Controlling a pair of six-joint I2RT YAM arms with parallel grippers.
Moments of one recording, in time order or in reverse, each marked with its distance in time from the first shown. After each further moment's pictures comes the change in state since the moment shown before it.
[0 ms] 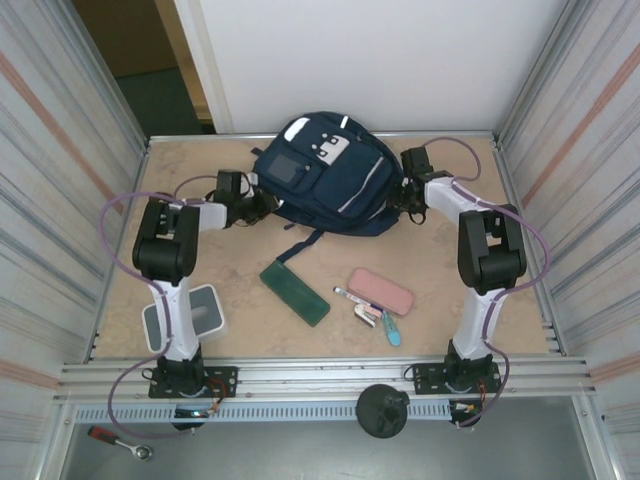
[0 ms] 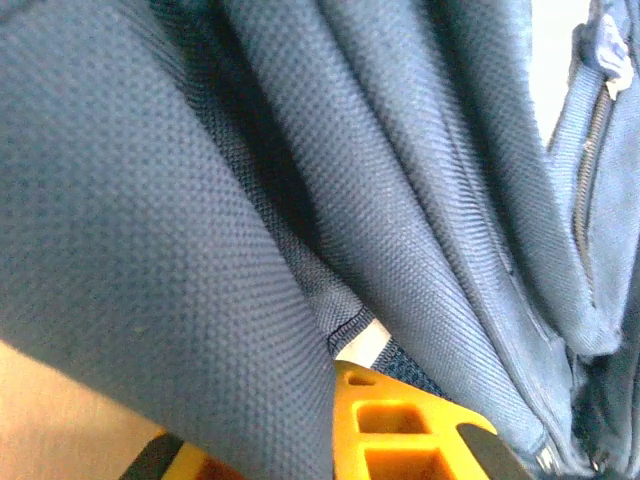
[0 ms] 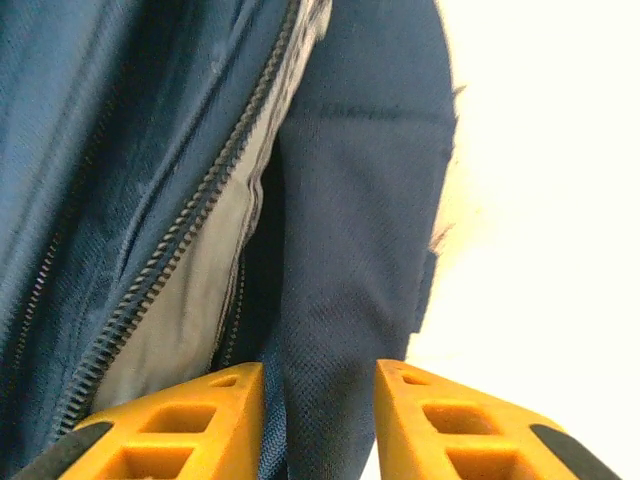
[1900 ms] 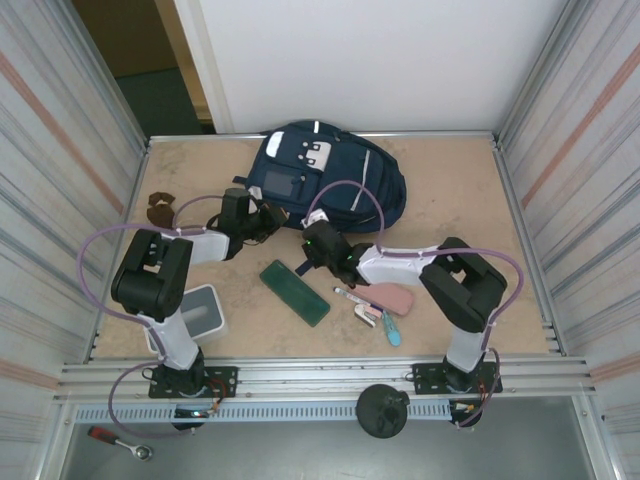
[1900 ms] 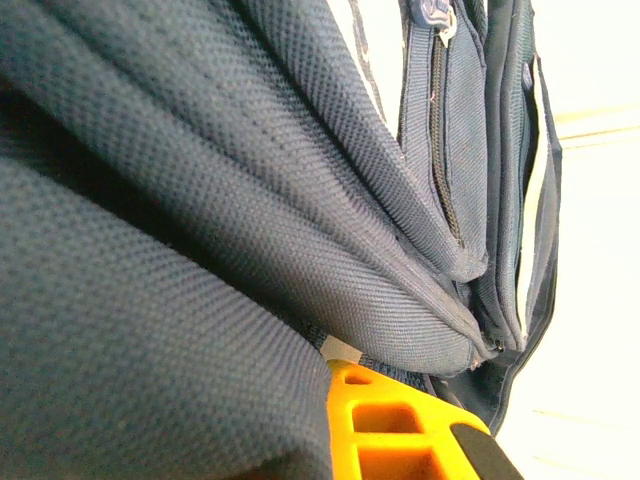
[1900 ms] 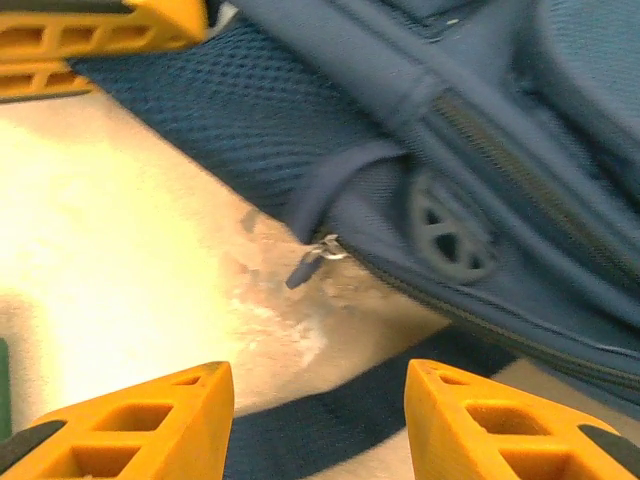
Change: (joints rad) left arm -0.139 -0.296 -0.332 0.211 -0.124 -0.235; right arm 0.704 -0.119 -0.395 0.571 0.388 -0.190
